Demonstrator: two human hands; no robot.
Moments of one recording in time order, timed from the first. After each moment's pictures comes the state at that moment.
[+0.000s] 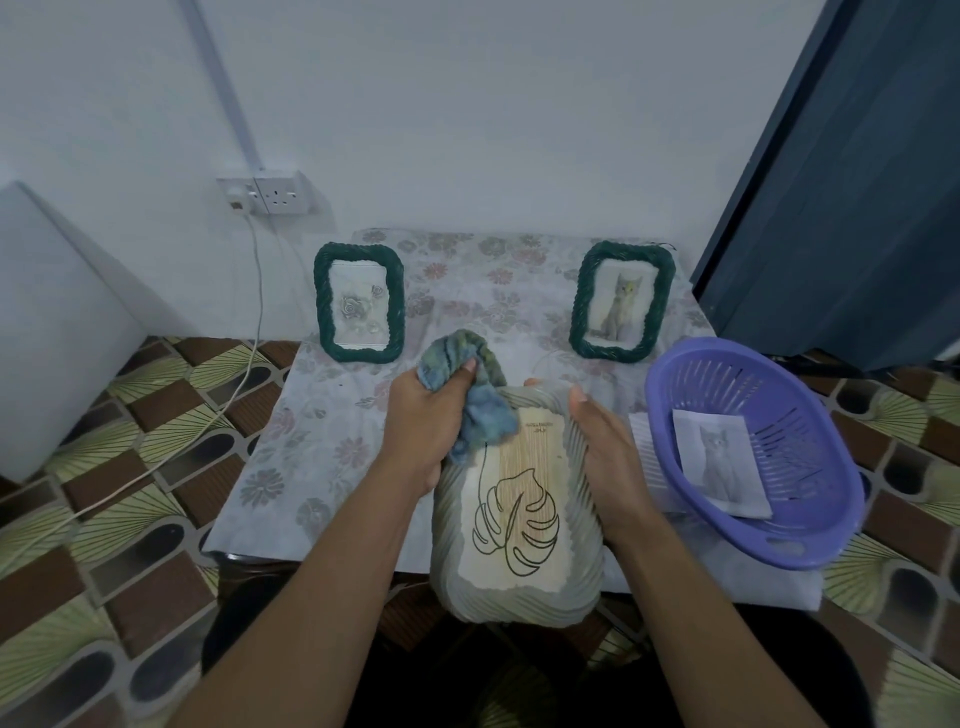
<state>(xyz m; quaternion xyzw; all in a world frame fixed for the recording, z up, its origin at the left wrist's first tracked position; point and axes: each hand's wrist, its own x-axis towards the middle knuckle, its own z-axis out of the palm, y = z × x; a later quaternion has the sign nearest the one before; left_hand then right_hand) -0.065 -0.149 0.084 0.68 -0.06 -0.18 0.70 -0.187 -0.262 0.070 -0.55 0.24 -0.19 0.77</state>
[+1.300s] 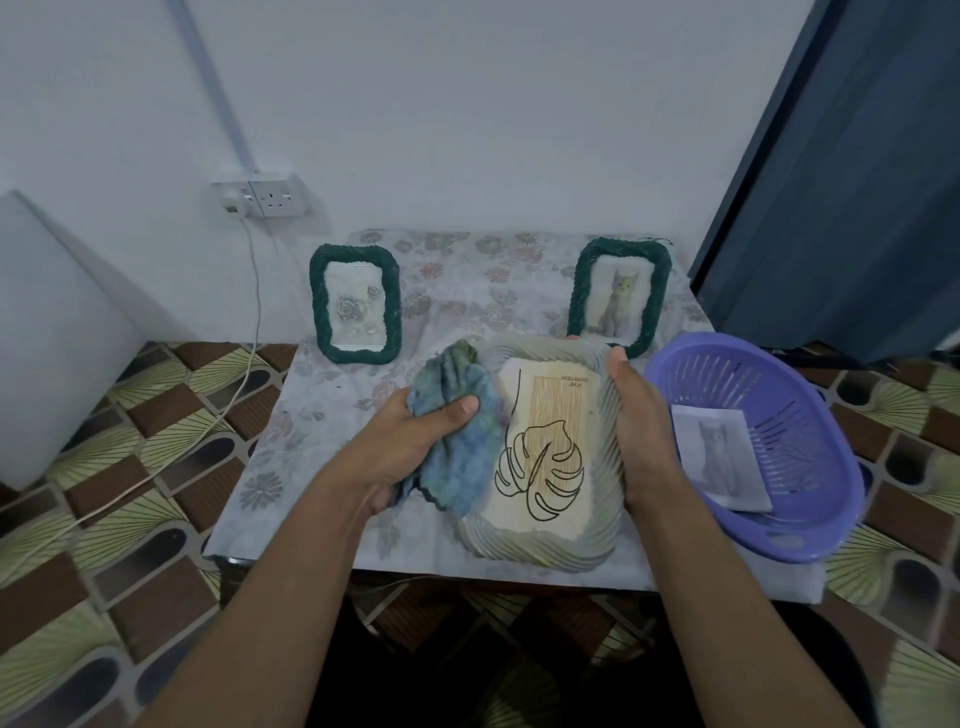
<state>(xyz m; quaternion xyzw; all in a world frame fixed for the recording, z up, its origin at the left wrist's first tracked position) -0.068 -0.115 0.099 0.60 -0.12 -0.38 0.69 -0.181 -0.290 0.090 -0.52 0.29 -0.24 0.77</state>
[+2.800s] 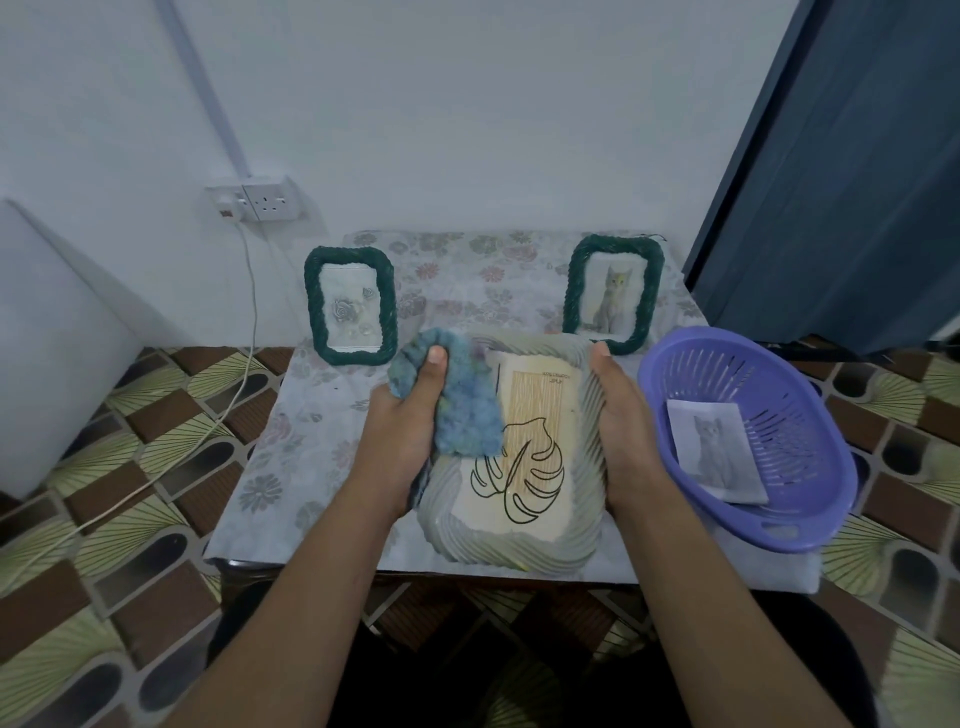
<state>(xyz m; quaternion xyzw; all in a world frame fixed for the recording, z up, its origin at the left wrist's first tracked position) -0.086 -0.127 0.109 0.64 -0.09 -0.21 0.73 -0.180 -0.272 0.100 -0.49 0.29 -0.23 0.79</state>
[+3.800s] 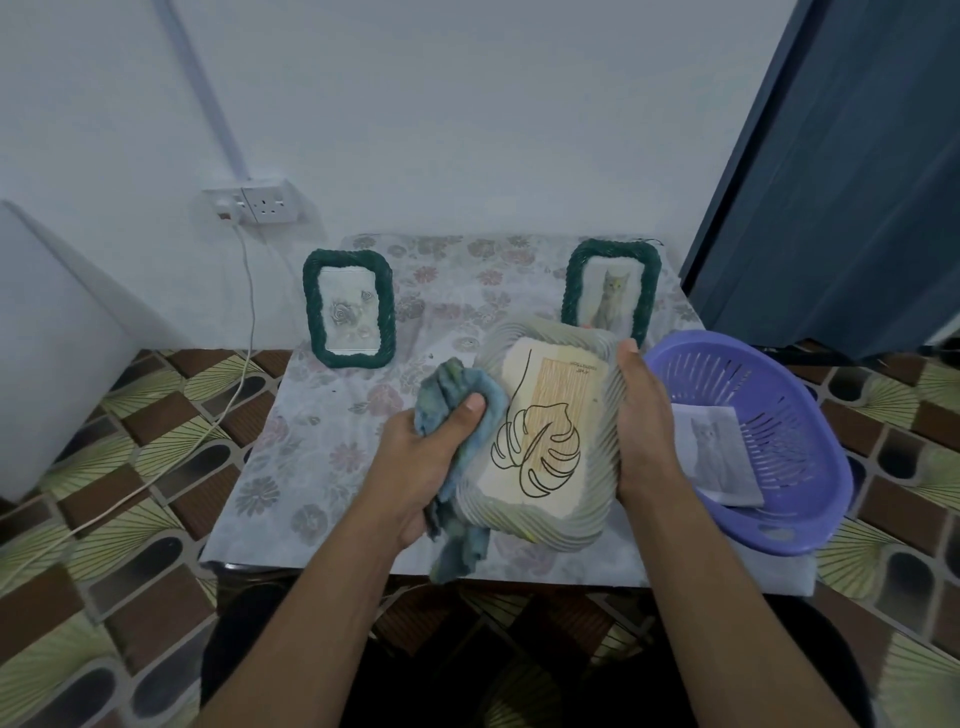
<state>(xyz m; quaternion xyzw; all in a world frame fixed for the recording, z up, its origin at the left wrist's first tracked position) -0.100 -0.121 0.096 0.64 -0.09 -0.29 0.70 -0.182 -0.289 0.100 -0.50 0.31 -0.29 0.76</state>
